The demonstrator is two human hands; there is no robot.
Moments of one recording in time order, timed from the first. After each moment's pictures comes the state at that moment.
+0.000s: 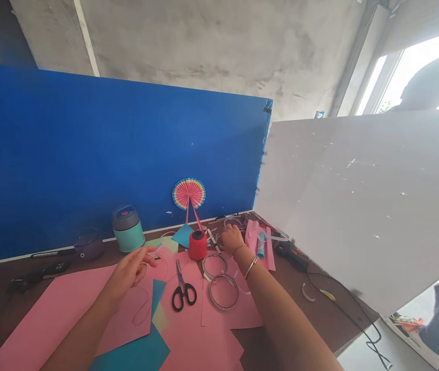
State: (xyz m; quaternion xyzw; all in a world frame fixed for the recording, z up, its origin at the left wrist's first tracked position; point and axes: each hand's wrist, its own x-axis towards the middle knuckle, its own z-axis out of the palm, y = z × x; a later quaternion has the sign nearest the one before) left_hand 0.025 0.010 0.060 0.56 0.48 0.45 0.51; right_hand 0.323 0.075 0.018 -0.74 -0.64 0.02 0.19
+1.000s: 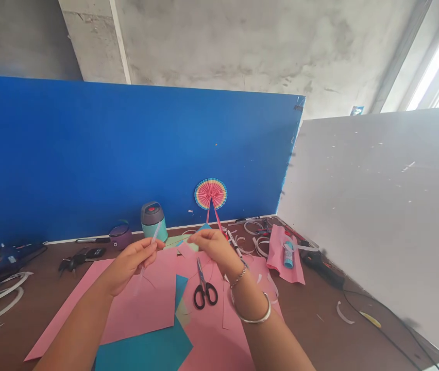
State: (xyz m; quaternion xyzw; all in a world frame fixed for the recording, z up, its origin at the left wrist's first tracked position) left_hand -0.020 0.006 0.091 0.63 0.44 0.37 0.52; right_hand 0.204 0.019 0.081 -0.44 -0.60 0.48 0.47
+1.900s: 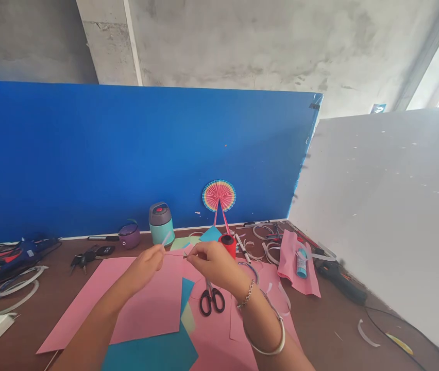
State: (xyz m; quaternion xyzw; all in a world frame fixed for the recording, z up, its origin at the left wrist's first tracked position) left_hand -0.010 0.008 0.076 0.69 0.57 0.30 0.33; right_hand 0.188 -0.005 0.095 -0.48 -0.75 0.31 0.33
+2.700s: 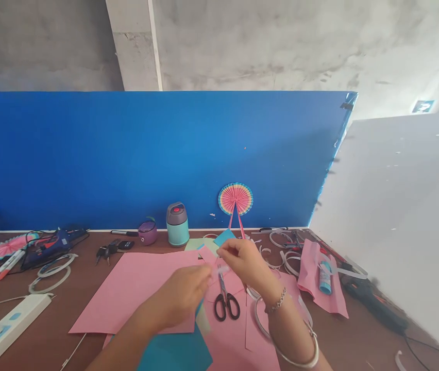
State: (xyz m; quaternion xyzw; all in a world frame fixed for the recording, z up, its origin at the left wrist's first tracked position) left_hand 0.025 -0.026 0.078 0.87 0.41 0.23 0.17; right_hand 0.208 -0.004 0.106 -0.51 -0.75 0.25 0.34
